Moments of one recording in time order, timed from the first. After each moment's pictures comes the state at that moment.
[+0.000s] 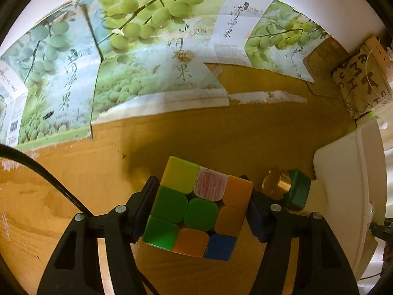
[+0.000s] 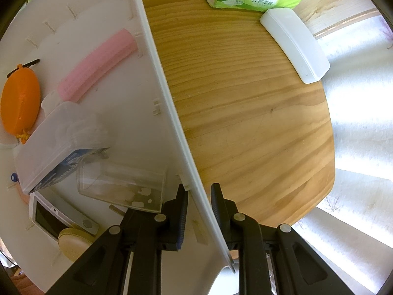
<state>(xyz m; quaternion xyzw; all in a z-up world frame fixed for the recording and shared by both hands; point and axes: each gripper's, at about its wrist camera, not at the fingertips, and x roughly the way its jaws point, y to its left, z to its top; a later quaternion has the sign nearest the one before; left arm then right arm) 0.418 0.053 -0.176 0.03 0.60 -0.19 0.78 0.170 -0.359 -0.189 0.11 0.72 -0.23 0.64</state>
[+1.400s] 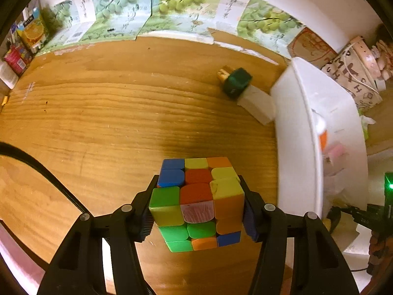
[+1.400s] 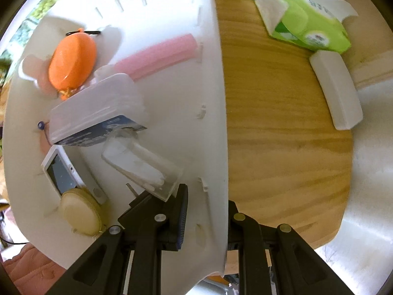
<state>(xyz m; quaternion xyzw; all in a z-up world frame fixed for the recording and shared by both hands) 0.229 0.038 -0.125 -0.06 0.60 -0.08 0.80 0.136 -0.349 -0.173 0.05 0.71 -0.07 0.70</state>
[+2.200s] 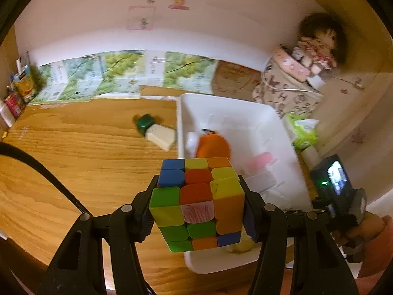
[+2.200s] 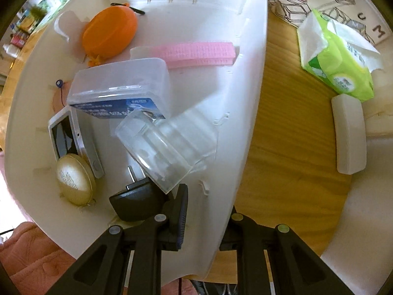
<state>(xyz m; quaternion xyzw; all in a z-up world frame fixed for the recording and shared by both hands) 0.153 -0.077 -0.037 -0.05 0.46 -0.15 0.87 0.124 -0.324 -0.165 -0.06 0.70 0.03 0.71</state>
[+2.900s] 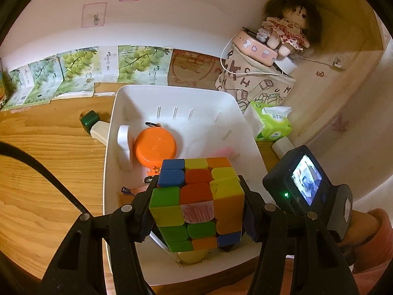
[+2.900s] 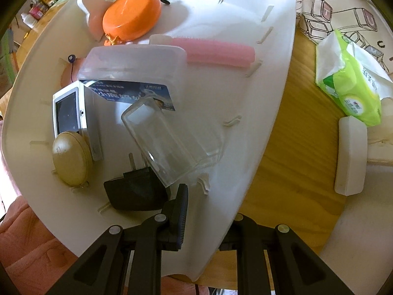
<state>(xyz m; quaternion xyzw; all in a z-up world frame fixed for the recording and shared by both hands) 0.150 -0.154 -0.053 -0.06 0.46 -0.20 0.86 0.110 -0.291 -0.182 -0.11 0.69 0.08 0.71</state>
